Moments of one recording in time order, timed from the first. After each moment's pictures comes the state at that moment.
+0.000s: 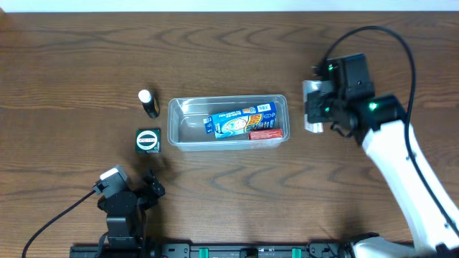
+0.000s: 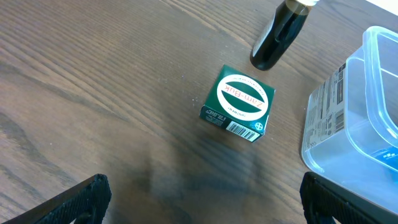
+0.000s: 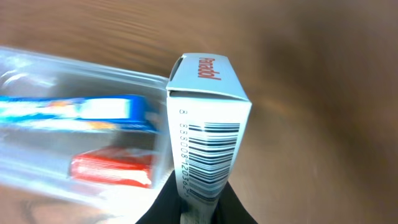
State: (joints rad) left arm -0.03 0.04 0.17 -0.73 -0.24 -0.46; right arm 0.31 1.40 1.23 -0.79 -0.04 0.10
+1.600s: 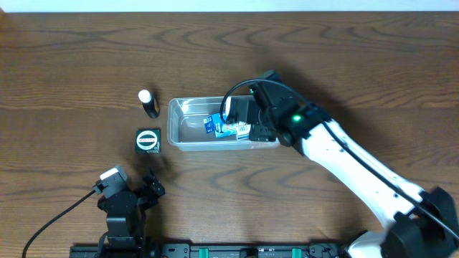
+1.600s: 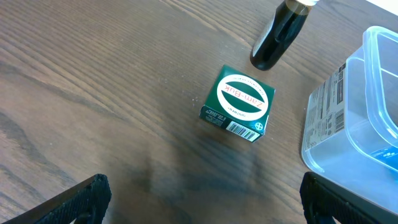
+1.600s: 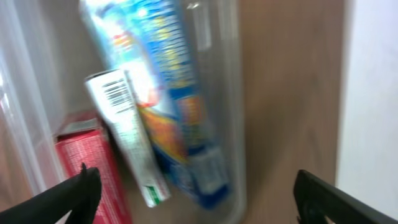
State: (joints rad) left arm -0.03 0.04 0.17 -0.73 -0.24 -0.46; right arm 0.63 1.59 1.23 -0.58 0.12 -0.86
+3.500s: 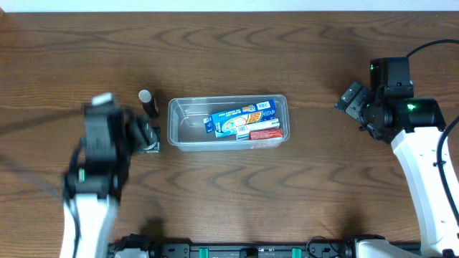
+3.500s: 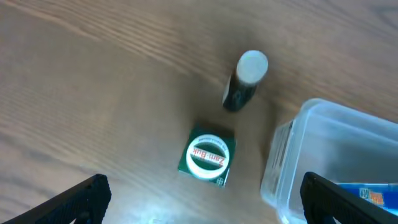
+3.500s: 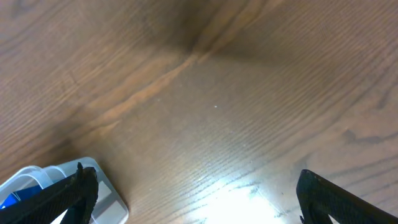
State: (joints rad) left arm -0.01 1.05 0.96 -0.80 -0.19 -0.33; right arm 0.05 1.38 1.24 -0.98 0.16 0.69
